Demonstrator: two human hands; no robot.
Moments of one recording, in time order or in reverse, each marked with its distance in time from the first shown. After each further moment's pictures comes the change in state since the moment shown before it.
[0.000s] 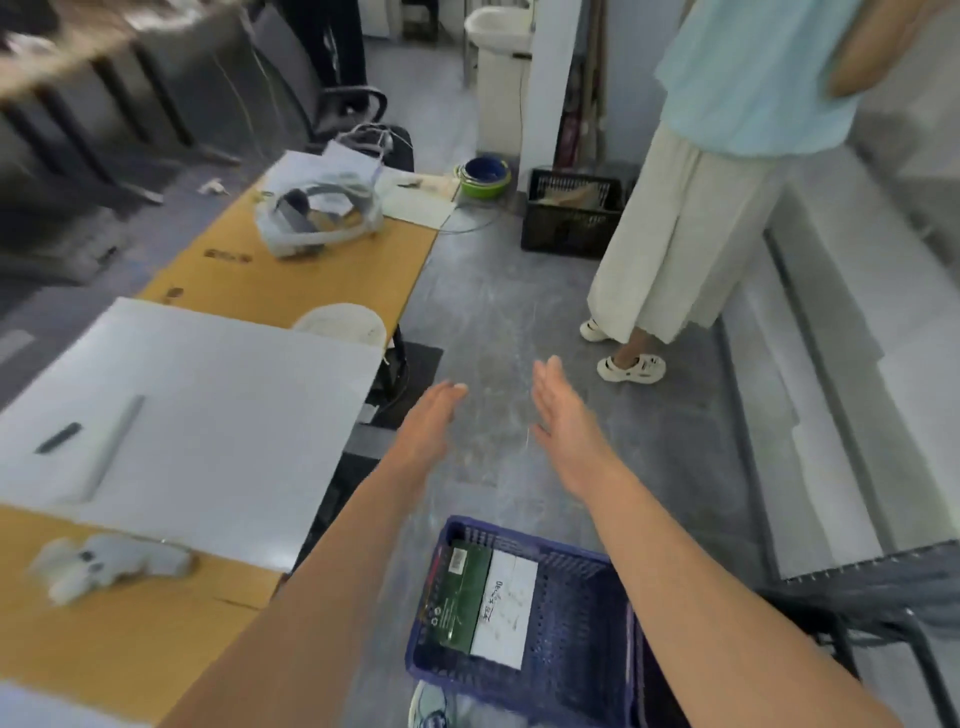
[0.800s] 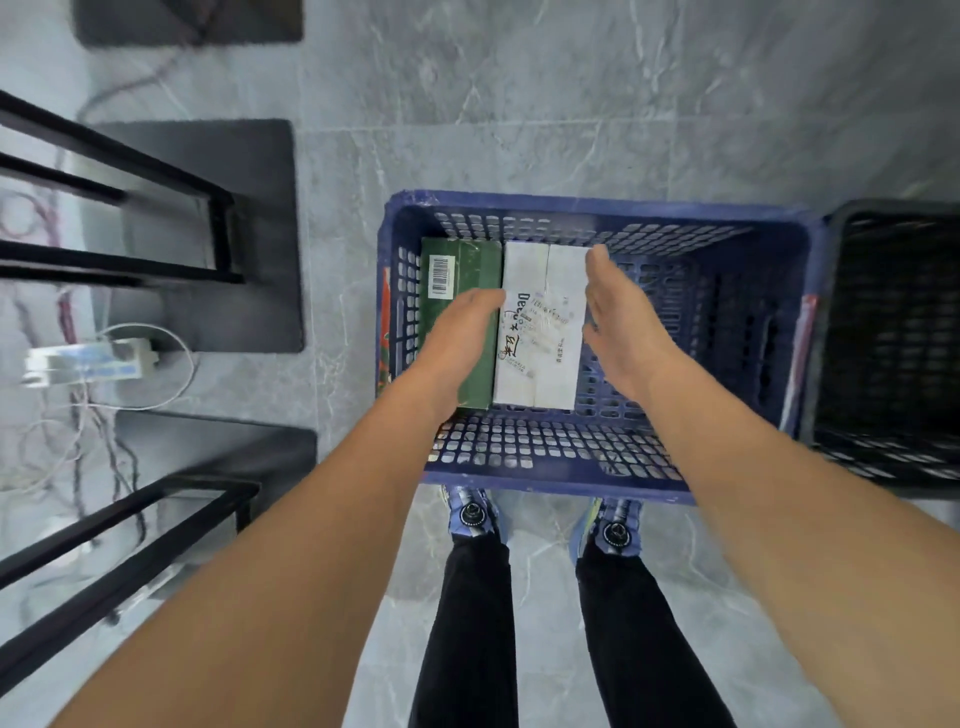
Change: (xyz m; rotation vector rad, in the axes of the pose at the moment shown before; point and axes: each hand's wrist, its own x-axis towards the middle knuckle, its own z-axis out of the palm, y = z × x) left_hand 0.234 -0.523 0.088 0.324 -0.191 -0.615; right_hand 0.163 0.592 -0.119 0.256 0.202 0.618
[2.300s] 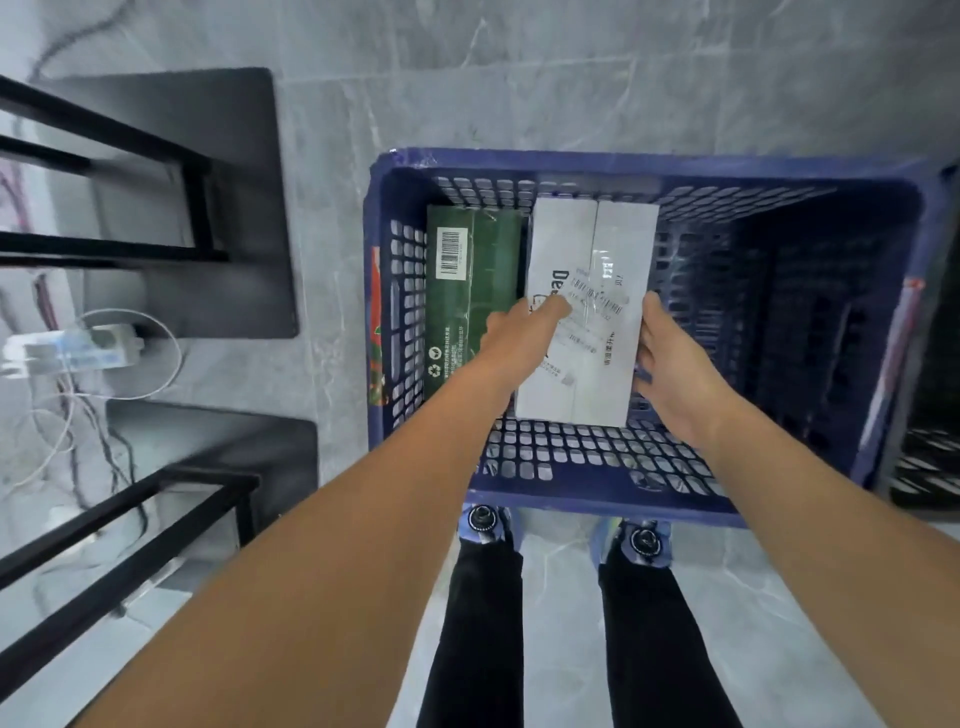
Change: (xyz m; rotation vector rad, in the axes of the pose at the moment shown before) left_hand 0.074 -0.028 0.046 0.193 -0.093 -0.183; right_hand 0.033 0.071 -0.047 -0.038 0.113 0.159
